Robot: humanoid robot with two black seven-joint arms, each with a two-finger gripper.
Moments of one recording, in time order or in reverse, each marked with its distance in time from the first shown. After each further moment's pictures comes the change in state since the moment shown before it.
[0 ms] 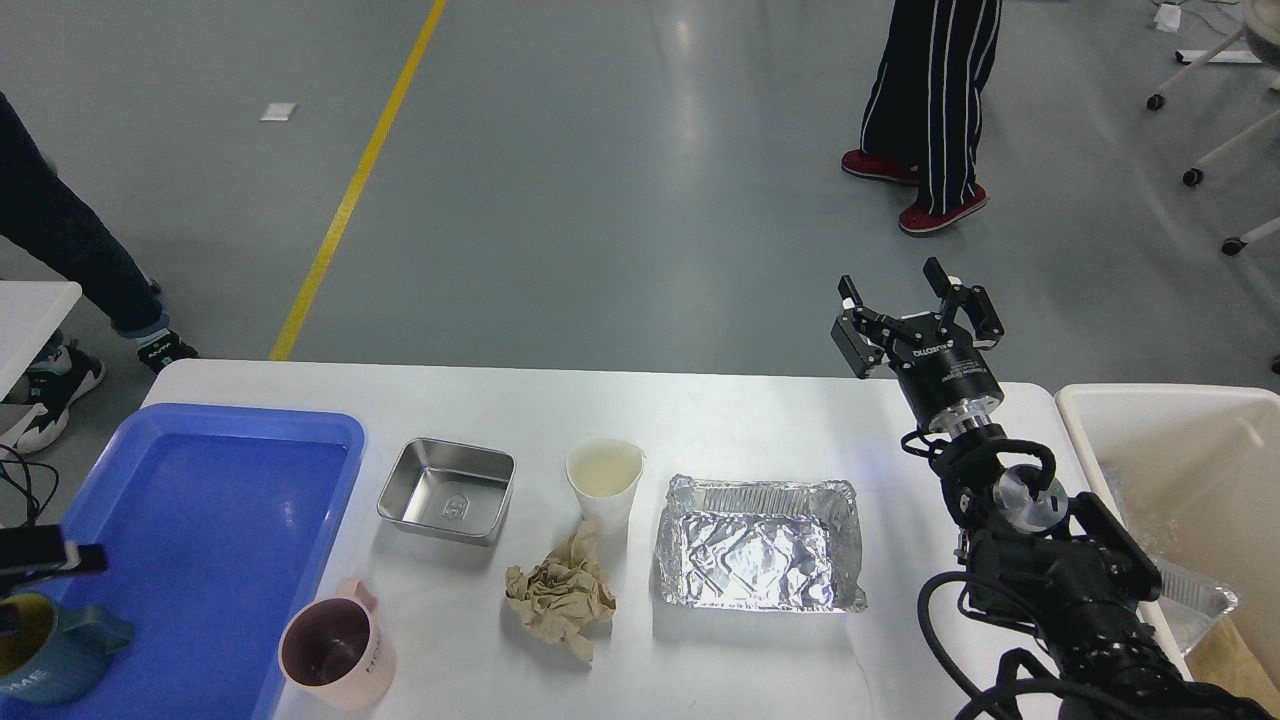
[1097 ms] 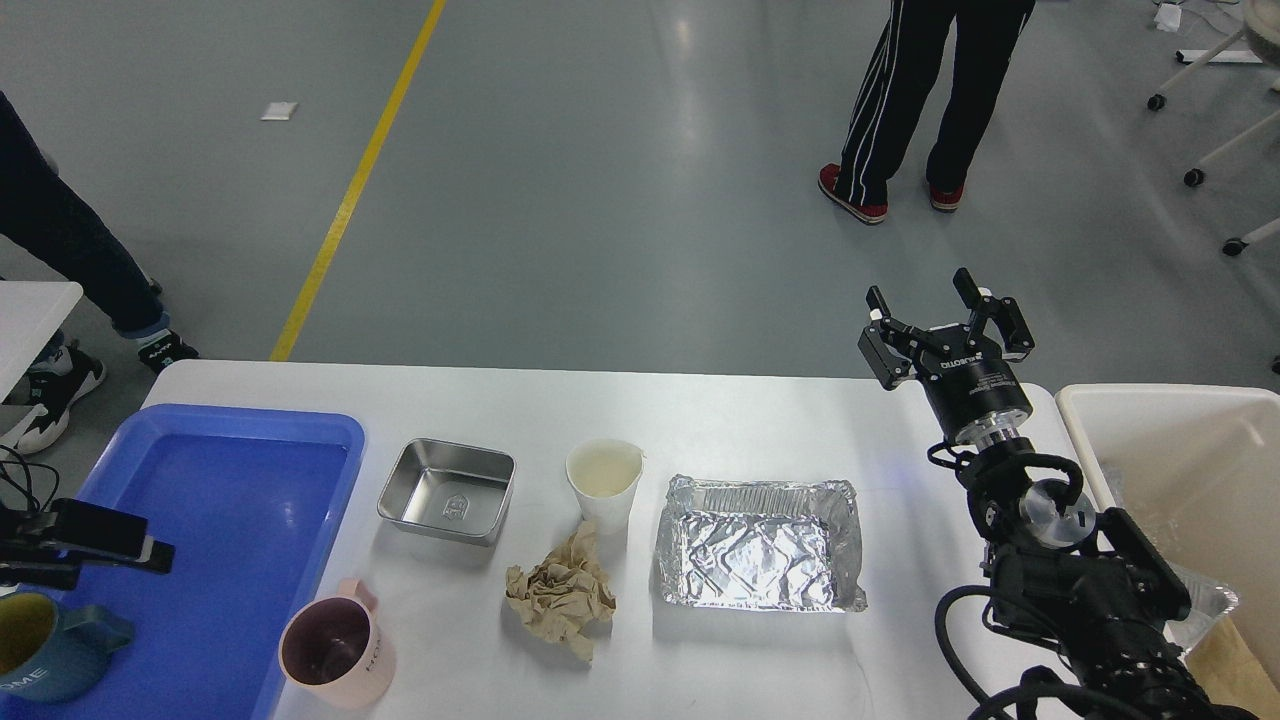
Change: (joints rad) left arm -0.151 -0.277 -0.169 0.097 0.302 -0.407 0.115; right arm -0.048 -0.036 0.010 0.035 0.002 0.003 0.000
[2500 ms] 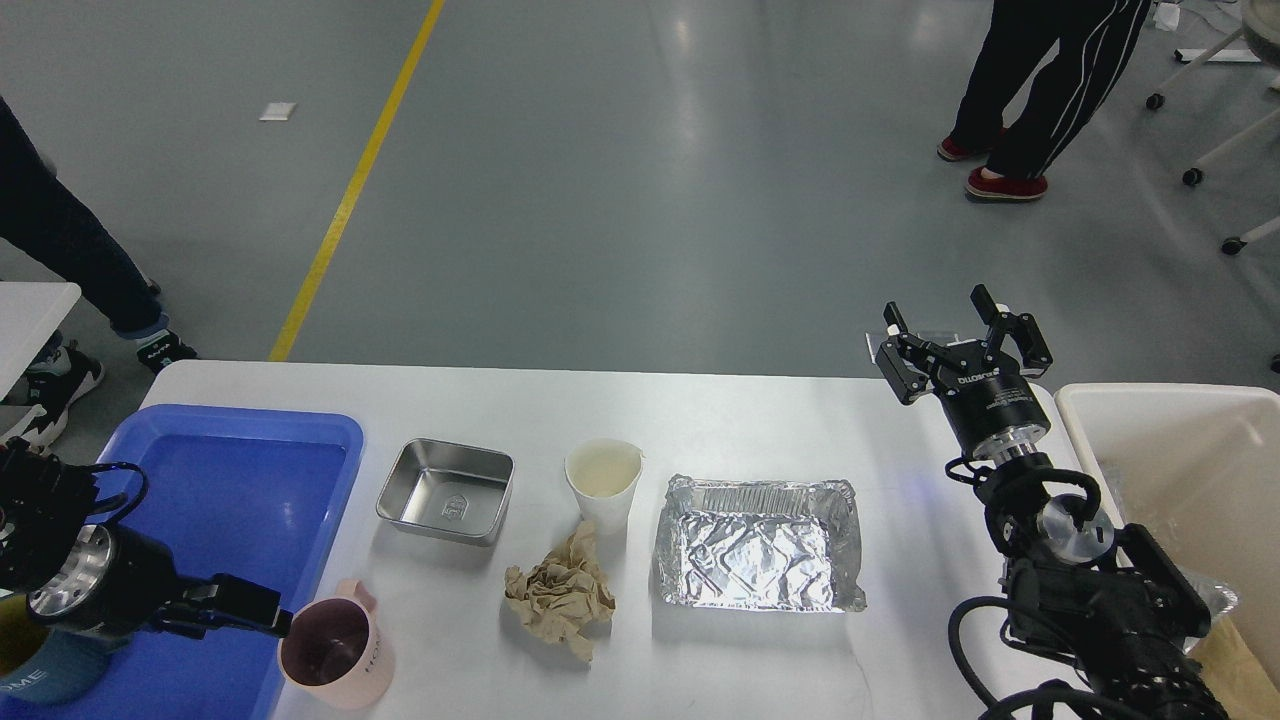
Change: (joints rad) left arm 0.174 -0.302 0.000 0.153 0.124 0.124 0.036; right arm -0.030 -0.024 0.002 -0.003 0.000 0.001 0.000
